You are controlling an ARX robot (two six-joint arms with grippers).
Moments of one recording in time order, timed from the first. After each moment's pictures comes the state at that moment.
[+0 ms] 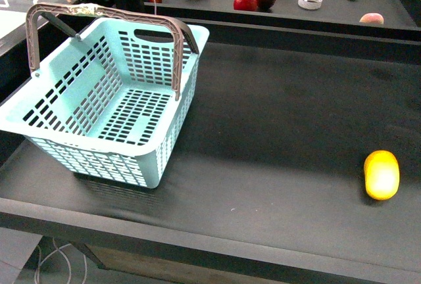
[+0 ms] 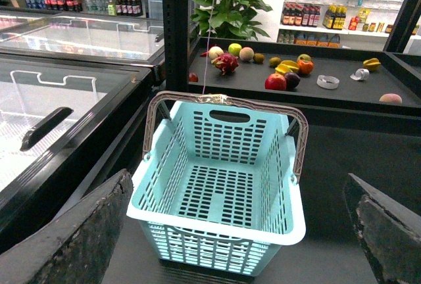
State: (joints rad) left arm 0.00 0.00 0.02 0.00 0.00 0.00; right arm 0.00 0.00 0.01 0.00 0.00 0.00
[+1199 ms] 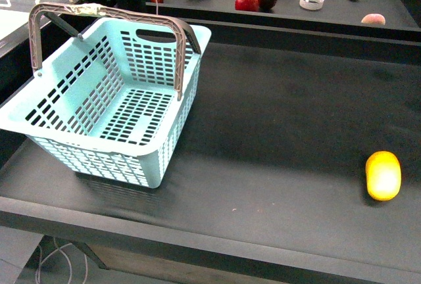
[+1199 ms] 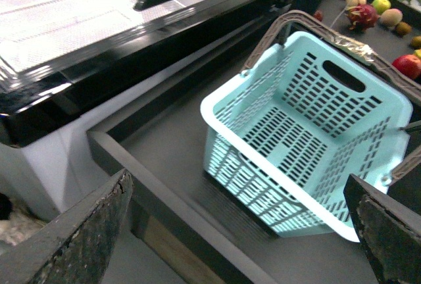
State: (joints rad) left arm -0.22 0.50 0.11 0.01 -0.60 -0.49; right arm 0.00 0.00 0.01 0.00 0.00 0.00
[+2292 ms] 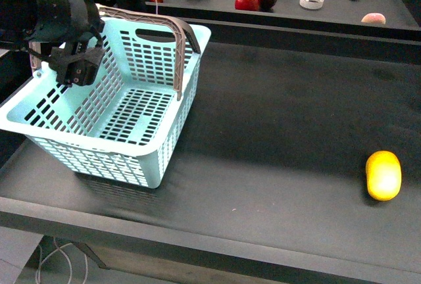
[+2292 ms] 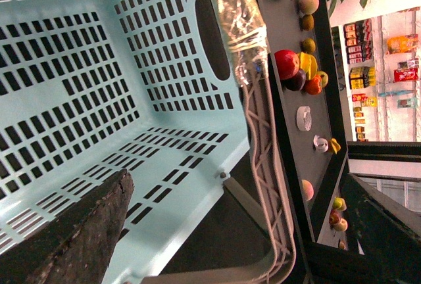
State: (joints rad) left arm -0.17 2.09 1.10 0.56 -0.18 -1.22; right arm 0.00 0.00 0.01 0.00 0.00 0.00
